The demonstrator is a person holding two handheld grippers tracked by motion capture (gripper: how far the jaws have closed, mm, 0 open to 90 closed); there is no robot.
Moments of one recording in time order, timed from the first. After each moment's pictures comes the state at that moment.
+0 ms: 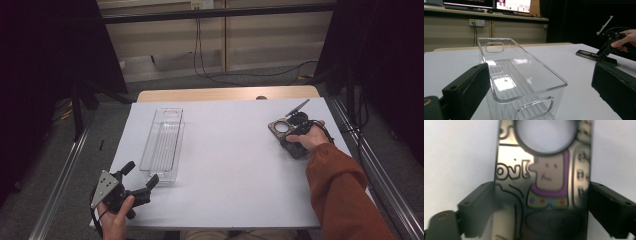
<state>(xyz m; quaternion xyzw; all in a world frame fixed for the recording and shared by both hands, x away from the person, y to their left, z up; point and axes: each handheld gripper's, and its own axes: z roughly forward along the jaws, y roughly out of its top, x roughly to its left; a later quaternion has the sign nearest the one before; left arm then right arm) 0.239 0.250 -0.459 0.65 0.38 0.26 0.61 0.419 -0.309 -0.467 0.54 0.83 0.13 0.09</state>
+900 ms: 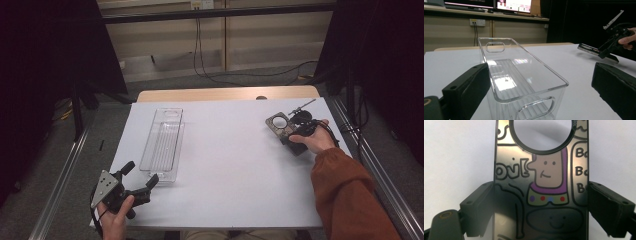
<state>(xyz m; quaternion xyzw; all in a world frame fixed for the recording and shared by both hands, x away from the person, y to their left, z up) 0.240 0.251 -0.459 0.65 0.37 0.26 0.61 0.403 -0.311 -0.450 0.51 0.83 0.20 0.12</state>
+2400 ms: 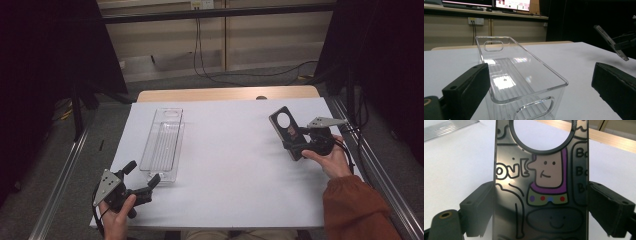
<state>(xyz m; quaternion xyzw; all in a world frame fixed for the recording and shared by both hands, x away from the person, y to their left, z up) 0.243 0.248 -0.460 0.65 0.37 0.26 0.61 0.333 -0.326 -0.447 0.42 0.77 0.43 0.21</state>
